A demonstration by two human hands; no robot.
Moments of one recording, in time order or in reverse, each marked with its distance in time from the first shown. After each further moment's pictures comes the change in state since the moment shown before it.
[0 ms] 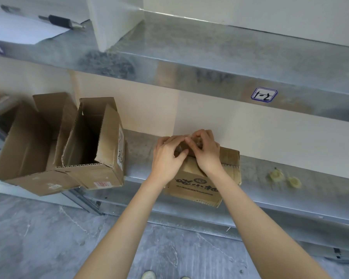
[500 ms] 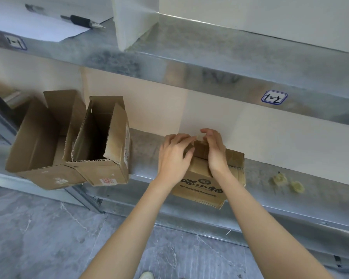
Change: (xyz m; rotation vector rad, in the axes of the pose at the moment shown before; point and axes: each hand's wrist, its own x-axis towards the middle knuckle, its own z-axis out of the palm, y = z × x) left_hand -0.009 0.015 -0.004 0.107 0.088 0.031; right_hand -0.003 -0.004 0.001 0.338 0.096 0.167
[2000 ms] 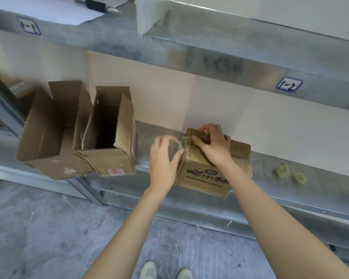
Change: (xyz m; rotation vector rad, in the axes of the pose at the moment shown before) left_hand -0.048 -0.029 -0.014 -0.323 0.184 -0.209; right_hand 0.001 0.002 0.003 -0.616 -0.168 -0.158
